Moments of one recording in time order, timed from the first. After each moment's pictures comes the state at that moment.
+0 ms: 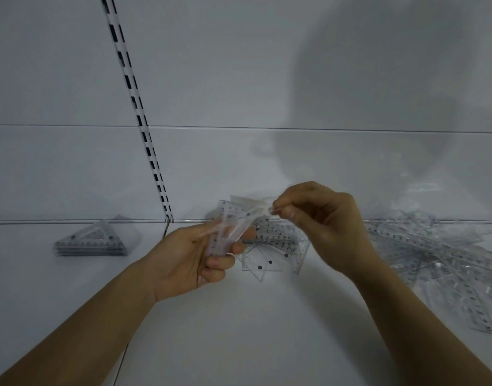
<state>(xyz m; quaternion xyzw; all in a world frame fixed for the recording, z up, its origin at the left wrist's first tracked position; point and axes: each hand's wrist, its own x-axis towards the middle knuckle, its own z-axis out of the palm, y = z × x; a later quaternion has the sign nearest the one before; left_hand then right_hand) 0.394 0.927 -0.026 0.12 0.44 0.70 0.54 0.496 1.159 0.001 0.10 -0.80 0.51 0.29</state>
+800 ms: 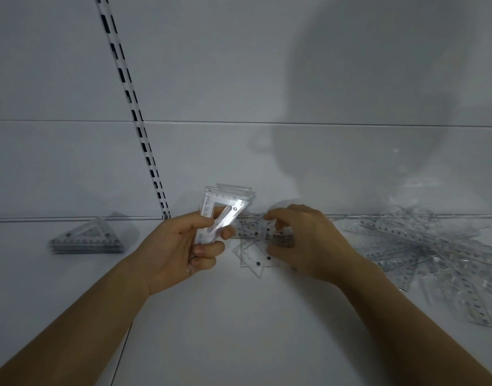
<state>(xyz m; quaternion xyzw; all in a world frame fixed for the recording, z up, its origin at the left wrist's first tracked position) 0.388 0.920 -0.025 0.15 0.43 0.74 0.49 0.490 1.156 -0.026 0.00 -0.97 0.20 0.13</state>
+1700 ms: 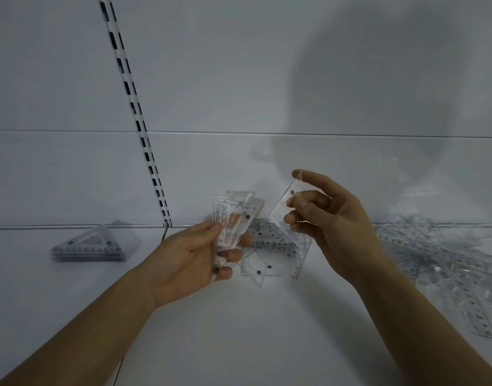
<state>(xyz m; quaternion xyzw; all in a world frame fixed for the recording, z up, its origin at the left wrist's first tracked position) 0.397 0.928 -0.027 0.18 0.45 0.74 0.47 0.501 1.154 0.014 -0.05 -0.63 0.75 0.20</state>
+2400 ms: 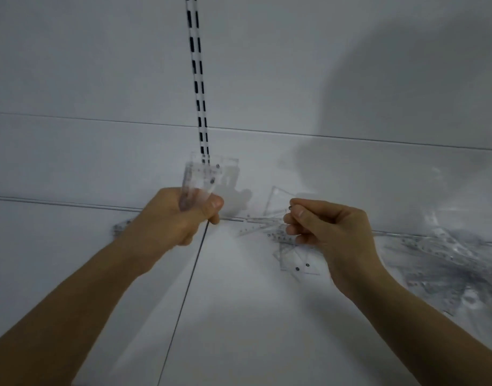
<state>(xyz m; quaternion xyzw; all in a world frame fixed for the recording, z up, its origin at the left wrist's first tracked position) 0.397 0.854 0.033 0.19 0.77 0.60 0.14 0.490 1.090 0.014 -0.13 -0.66 0.72 0.19</state>
